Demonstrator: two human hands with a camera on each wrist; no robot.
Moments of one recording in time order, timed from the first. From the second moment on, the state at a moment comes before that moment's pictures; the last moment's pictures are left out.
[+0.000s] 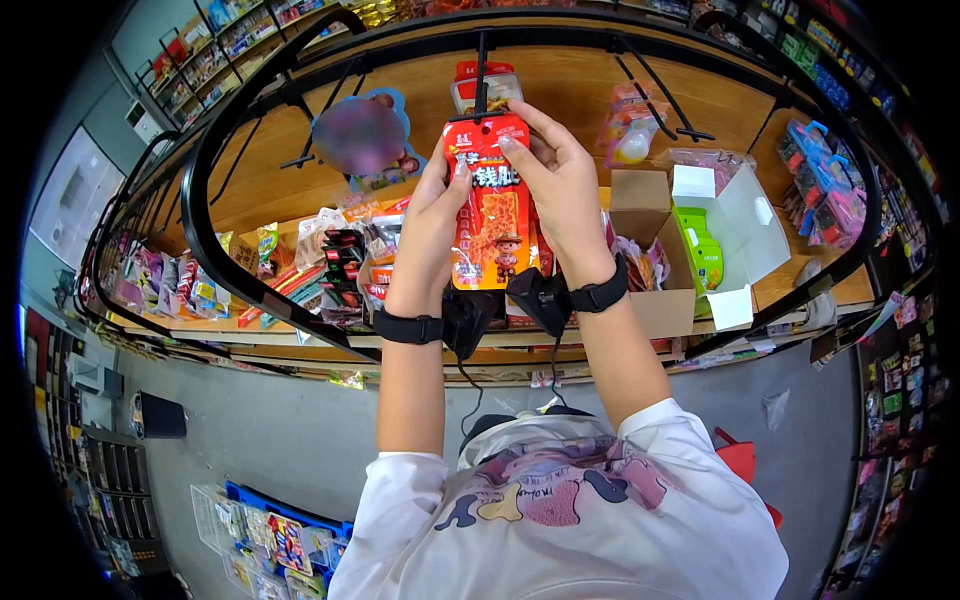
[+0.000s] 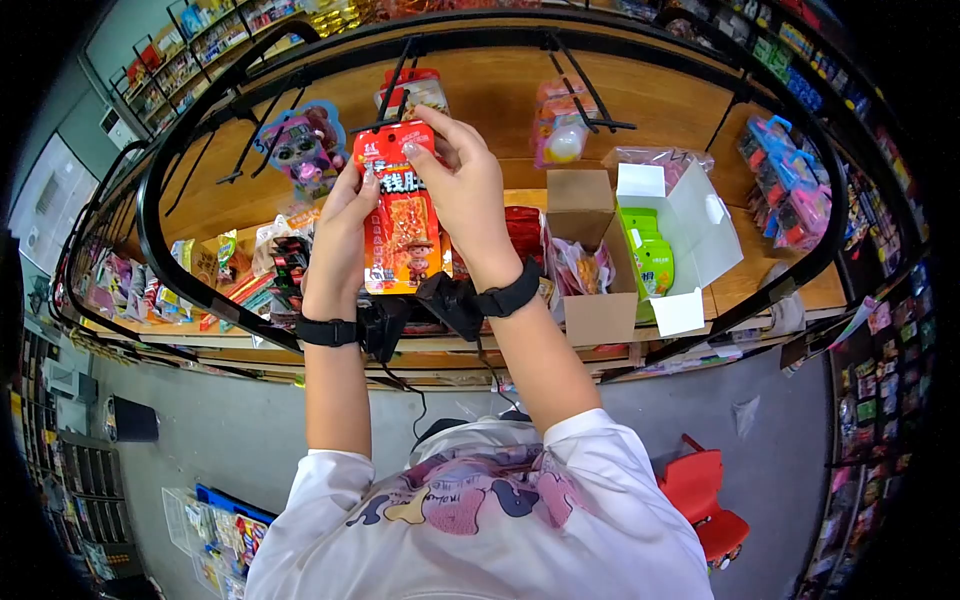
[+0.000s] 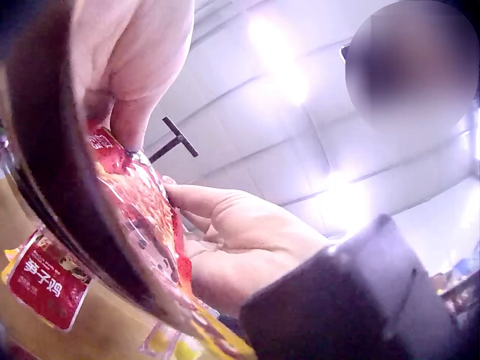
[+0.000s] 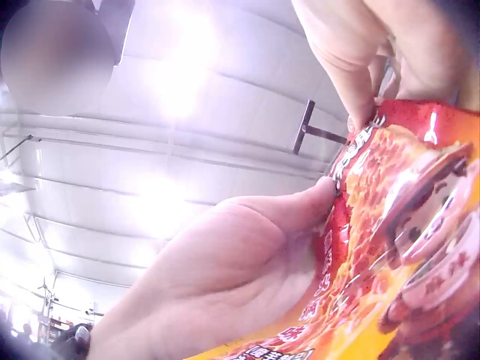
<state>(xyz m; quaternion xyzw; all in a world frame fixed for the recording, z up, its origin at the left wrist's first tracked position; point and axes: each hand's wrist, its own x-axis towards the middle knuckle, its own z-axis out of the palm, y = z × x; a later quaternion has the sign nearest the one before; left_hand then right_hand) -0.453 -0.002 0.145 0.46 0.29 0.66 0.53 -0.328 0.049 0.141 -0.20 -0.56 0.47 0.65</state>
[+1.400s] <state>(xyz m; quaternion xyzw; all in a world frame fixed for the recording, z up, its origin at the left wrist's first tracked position) -0.475 0.086 0.100 0.60 0.50 0.61 0.10 -0.336 0.131 0.114 -0.25 -0.60 0.37 0.67</state>
